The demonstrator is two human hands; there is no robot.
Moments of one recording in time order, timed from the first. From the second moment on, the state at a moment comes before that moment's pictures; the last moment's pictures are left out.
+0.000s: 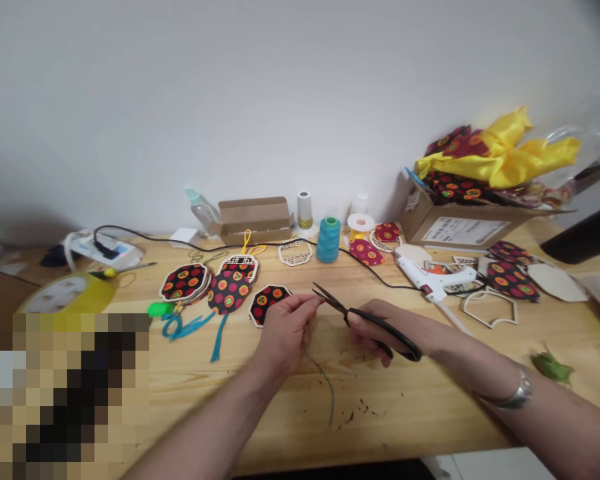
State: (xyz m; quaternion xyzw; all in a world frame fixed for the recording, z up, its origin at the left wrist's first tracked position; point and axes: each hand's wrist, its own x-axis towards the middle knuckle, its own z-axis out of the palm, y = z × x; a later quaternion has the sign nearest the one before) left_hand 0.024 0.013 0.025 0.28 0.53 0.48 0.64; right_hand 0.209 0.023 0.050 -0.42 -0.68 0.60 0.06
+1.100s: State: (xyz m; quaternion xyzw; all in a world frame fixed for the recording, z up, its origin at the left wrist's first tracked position) left_hand 0.025 0.008 0.029 0.30 0.52 0.47 0.65; right_hand 0.210 0.018 0.040 -0.40 -0.66 0.62 0.13
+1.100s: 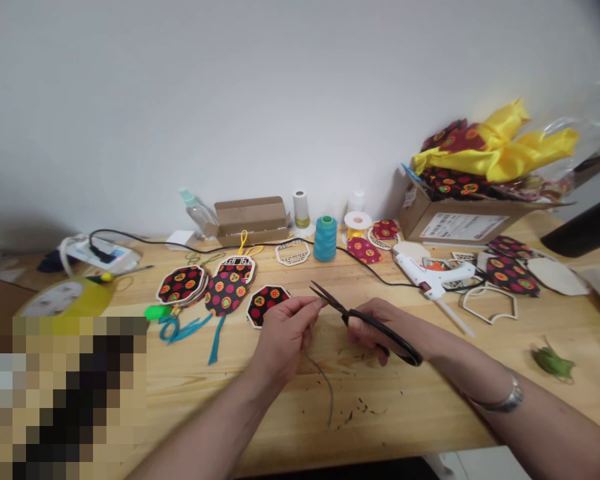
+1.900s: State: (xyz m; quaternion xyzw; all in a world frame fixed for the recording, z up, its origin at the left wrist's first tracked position) left_hand 0.028 0.008 0.034 0.27 0.53 0.47 0.65; right_hand 0.214 0.019 0.037 -0.40 -0.66 0.62 0.13
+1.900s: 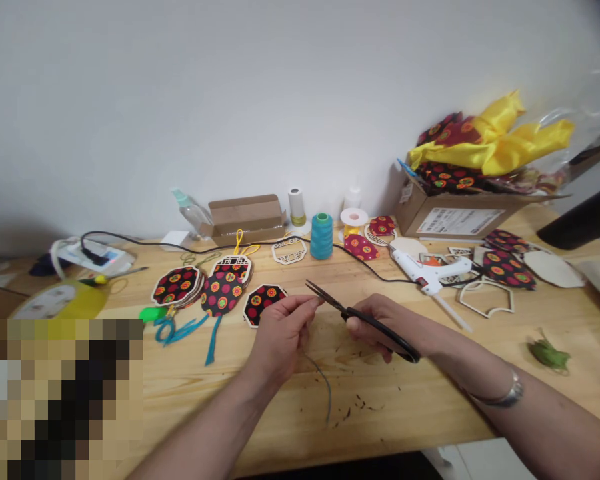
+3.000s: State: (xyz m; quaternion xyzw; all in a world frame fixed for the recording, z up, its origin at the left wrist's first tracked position) left_hand 0.011 0.019 0.028 0.27 0.47 0.54 0.64; right_hand 0.242 0.002 0.069 -0.51 -0.84 0.11 -0.14
